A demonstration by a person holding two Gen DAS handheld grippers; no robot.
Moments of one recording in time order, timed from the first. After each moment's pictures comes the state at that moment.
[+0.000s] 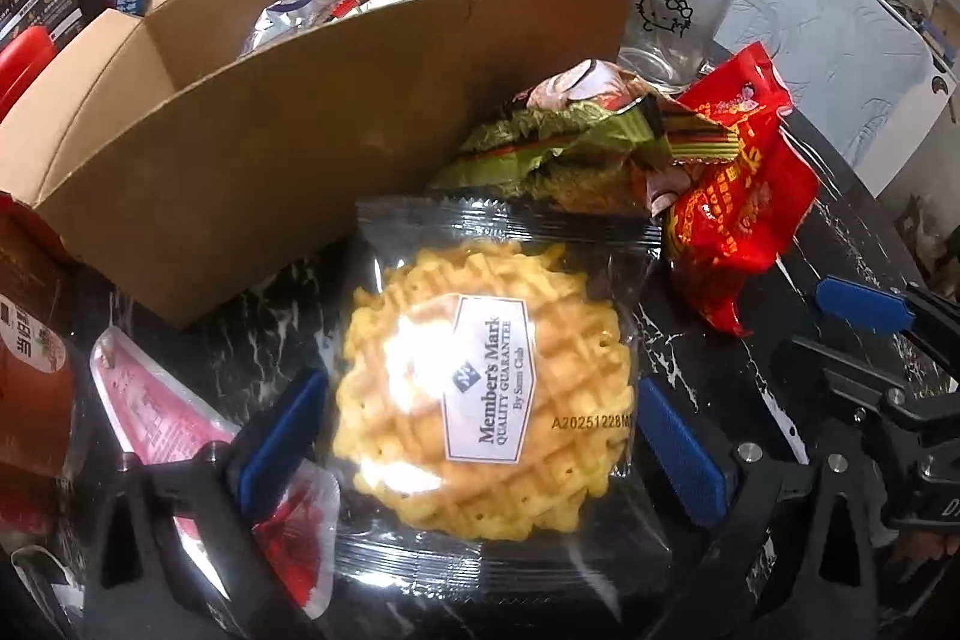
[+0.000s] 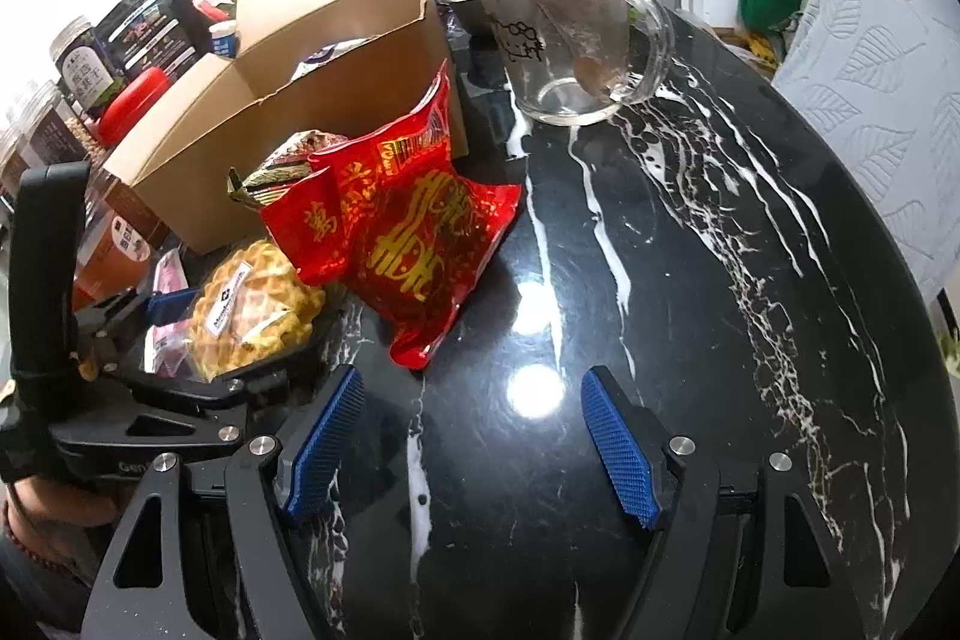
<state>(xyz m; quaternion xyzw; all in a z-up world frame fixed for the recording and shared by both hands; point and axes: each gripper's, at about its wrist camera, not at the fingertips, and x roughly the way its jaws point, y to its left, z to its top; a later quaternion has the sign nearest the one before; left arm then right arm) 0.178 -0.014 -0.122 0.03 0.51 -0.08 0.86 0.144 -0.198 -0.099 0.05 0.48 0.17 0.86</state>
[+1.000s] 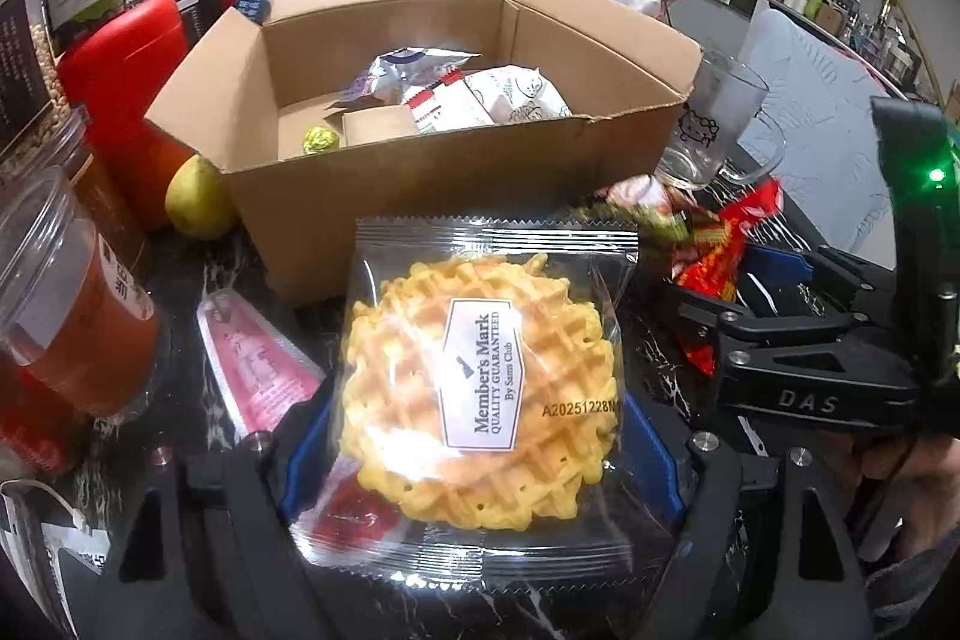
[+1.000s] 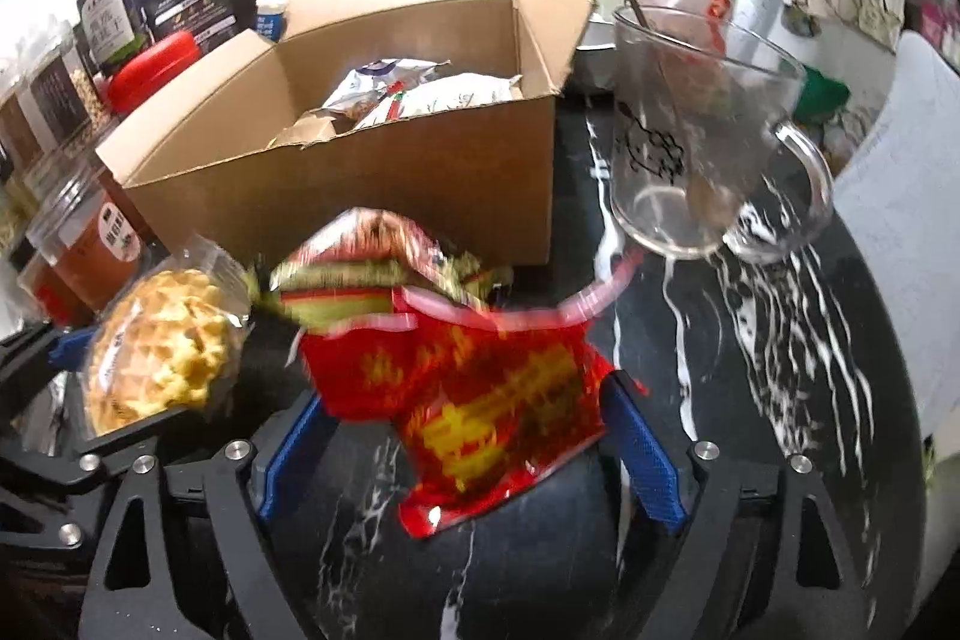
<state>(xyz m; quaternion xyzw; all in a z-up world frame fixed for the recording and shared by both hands) 0.135 0.033 -0.084 -0.04 0.45 -0.04 0.89 0.191 -0.138 -0.090 -0.05 0.44 0.21 0.87</state>
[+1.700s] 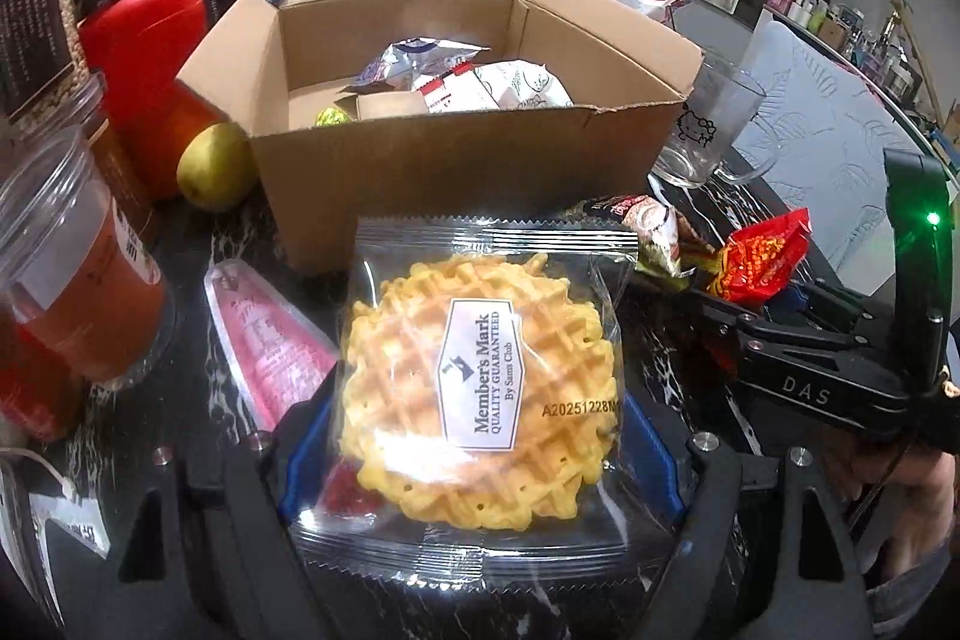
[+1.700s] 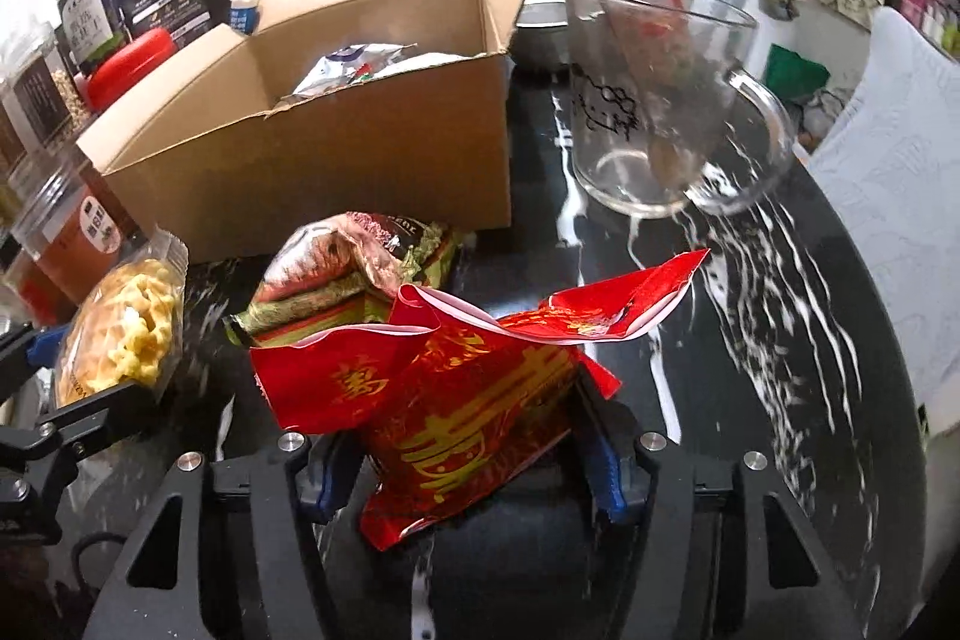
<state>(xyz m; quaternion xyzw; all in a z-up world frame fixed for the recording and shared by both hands) 0.123 0.041 -0.085 -0.07 0.45 -0.04 0.89 0.179 -0.157 -0.098 -0.03 0.45 0.18 0.87</state>
